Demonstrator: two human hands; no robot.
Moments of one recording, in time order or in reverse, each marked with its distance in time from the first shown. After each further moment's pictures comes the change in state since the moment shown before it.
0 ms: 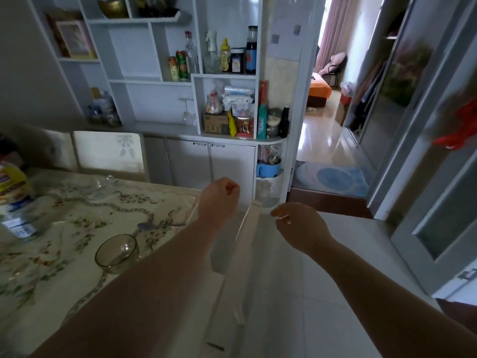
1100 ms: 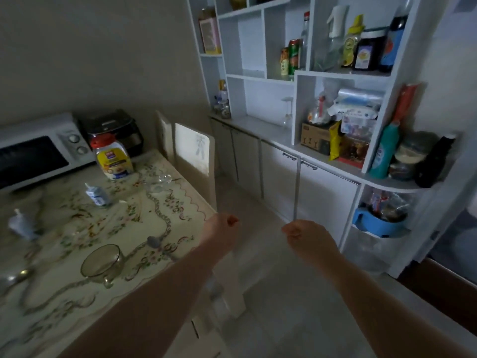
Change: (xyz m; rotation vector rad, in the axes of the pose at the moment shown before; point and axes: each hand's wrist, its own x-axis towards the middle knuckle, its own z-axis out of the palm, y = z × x) left_hand 0.221 -0.007 0.152 0.168 0.251 -0.676; right_hand 0.414 0.107 0.033 0.131 -0.464 -0.476
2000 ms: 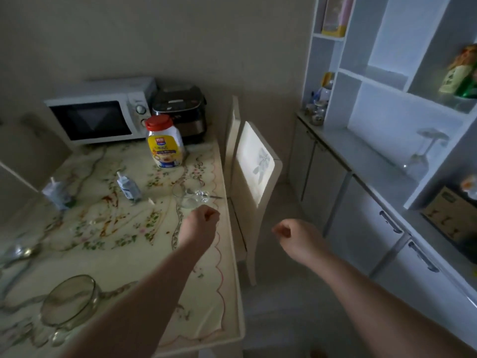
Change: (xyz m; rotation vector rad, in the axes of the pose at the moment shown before) left_hand 0.281 -0.066 -0.053 -0.071 0.450 -0.403; right_hand 0.385 -0.094 0.084 -0.104 -0.359 -0.370
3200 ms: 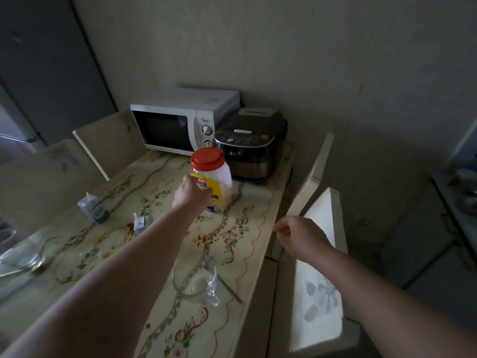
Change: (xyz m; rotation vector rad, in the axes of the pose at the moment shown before) left_hand 0.370 0.023 -0.037 0.063 0.470 -0.519; right_hand 0.420 -0.103 -0.016 -0.050 -0.327 -0.508
